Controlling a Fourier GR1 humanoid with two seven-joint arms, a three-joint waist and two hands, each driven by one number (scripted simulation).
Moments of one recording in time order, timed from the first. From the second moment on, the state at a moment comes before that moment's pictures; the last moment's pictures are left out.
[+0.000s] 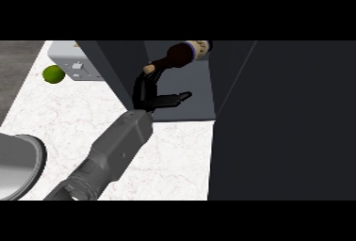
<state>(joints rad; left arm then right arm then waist) -0.96 0.00 -0.39 -0.24 0.95 0.13 -0.86 0.06 -0.04 -0.01 -2.27 -0.15 0.24 0.31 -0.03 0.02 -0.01</state>
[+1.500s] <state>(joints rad) -0.24 0.39 -0.63 -1.71 0.73 0.46 -0.40 0.08 -0.06 0.02 -2.36 -0.13 0.24 0.38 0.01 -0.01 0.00</state>
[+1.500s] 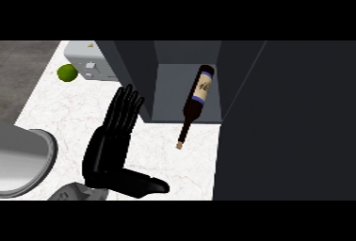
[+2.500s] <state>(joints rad) 0.31 0.66 -0.36 -2.11 0.77 0.36 -0.49 0.12 -0.12 0.37 -2.41 -0.22 0.39 0.59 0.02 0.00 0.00</state>
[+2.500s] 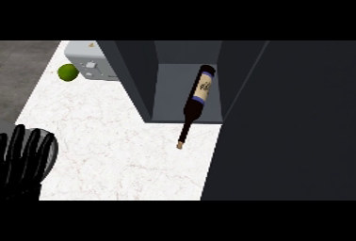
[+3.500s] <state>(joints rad) 0.62 0.76 0.09 -2.10 0.98 -0.06 -0.50 -0.47 -0.01 0.78 -2.12 0.13 -0.16 0.71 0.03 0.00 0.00</state>
